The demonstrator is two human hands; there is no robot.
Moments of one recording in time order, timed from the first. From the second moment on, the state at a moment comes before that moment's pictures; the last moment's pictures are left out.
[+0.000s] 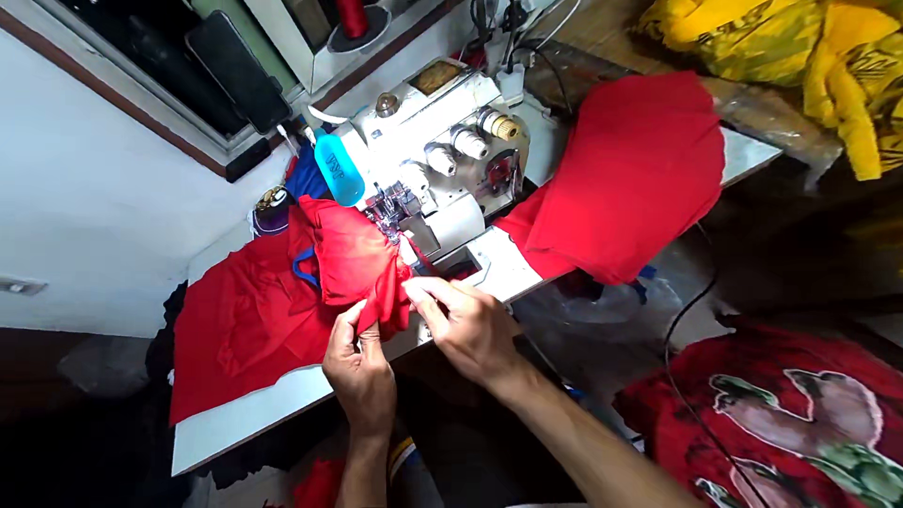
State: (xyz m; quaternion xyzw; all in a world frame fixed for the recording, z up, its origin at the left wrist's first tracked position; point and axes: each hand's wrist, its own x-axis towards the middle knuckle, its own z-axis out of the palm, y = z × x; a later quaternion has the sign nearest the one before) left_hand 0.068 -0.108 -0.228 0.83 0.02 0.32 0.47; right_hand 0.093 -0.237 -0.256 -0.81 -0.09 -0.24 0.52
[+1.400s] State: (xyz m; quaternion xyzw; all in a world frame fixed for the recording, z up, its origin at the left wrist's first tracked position) left_hand 0.063 -0.109 -0.245 0.89 -0.21 0.28 0.30; right_hand 0.108 -0.281 -0.267 -0.54 0.03 0.15 0.83
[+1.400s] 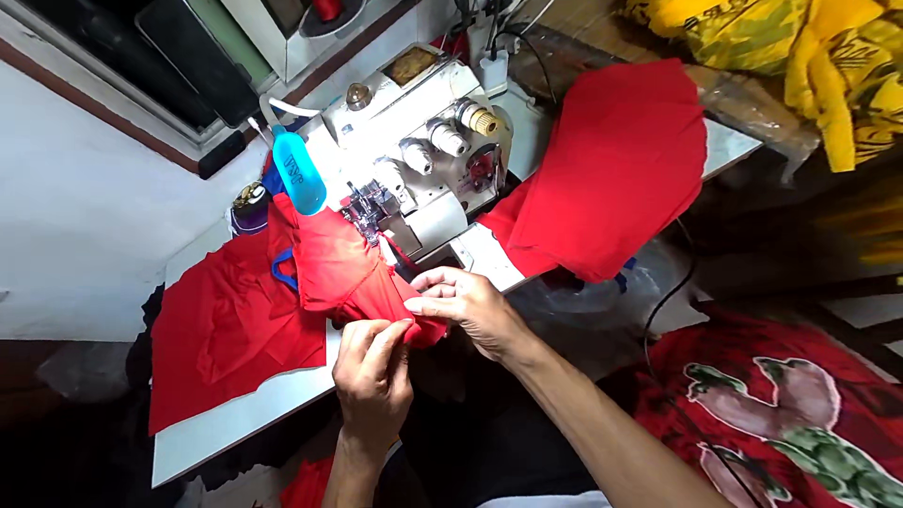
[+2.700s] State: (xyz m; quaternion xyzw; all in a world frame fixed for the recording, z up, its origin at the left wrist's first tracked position) left_hand 0.073 -0.112 -0.258 0.42 0.16 0.13 0.88; right_hand 0.059 -0.284 -0.252 -0.49 0.13 0.06 0.86
